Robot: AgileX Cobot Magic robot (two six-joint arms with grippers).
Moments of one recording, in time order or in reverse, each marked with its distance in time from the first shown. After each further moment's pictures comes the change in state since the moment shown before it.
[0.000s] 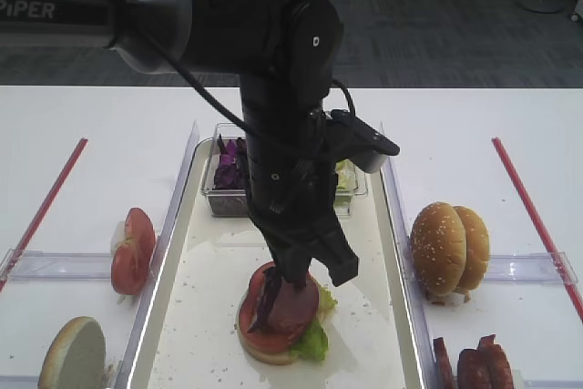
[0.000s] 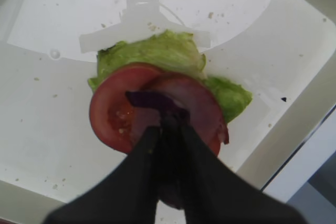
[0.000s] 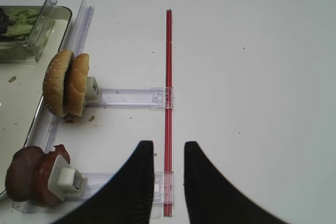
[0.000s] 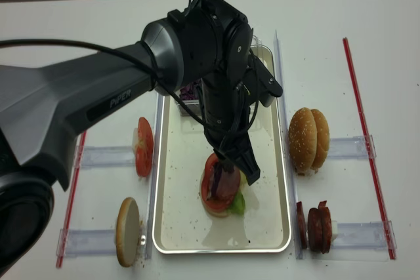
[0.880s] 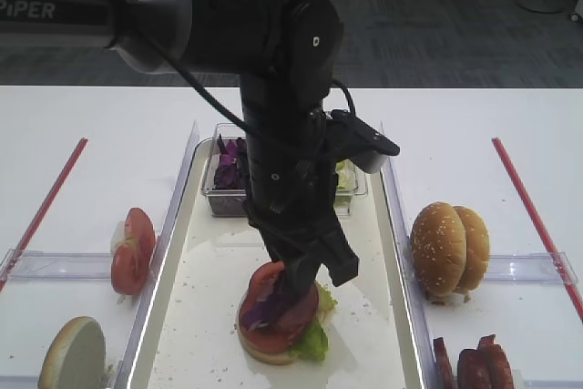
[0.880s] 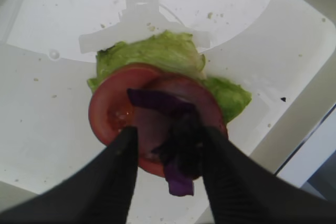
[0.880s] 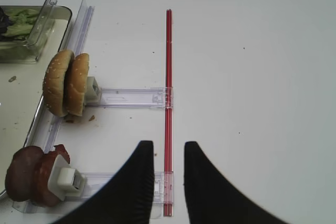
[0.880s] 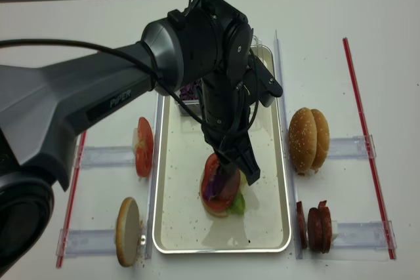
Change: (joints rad) left arm 0.000 0.000 0.000 0.000 0.000 0.000; right arm 0.000 0.000 0.000 0.000 0.000 0.000
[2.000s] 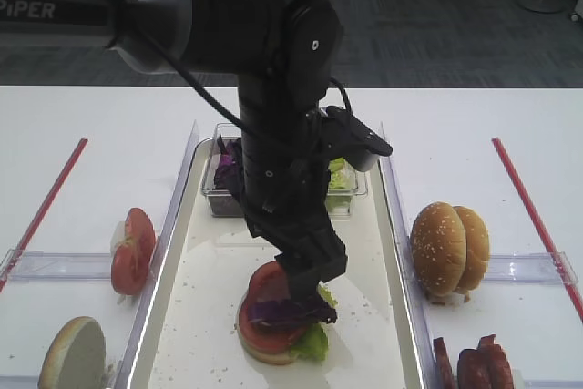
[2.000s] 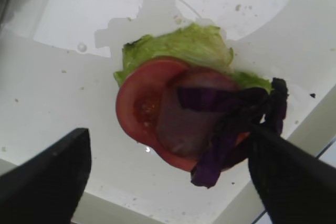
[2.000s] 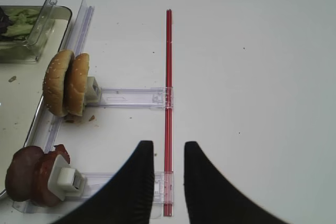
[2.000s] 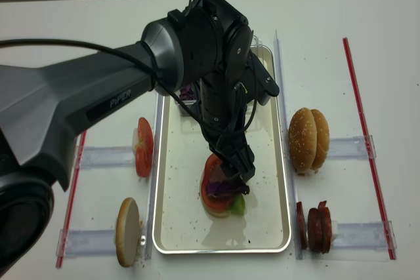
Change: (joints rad) left arm 0.000 0.000 0.000 0.066 0.000 -0.014; right arm 0.000 0.000 0.000 0.000 0.000 0.000
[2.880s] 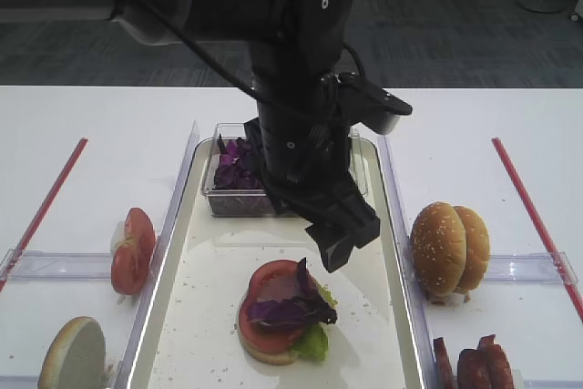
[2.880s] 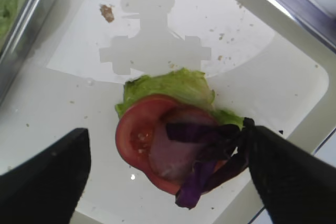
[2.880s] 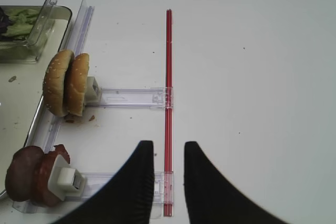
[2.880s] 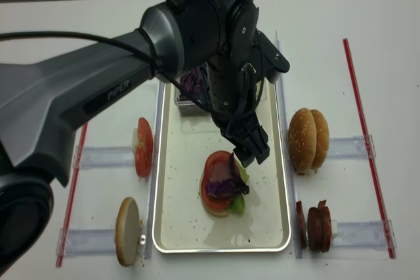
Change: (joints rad) left arm 0.000 0.000 -0.091 -0.041 0.000 -0.050; right arm 0.000 0.000 0.000 0.000 0.000 0.000
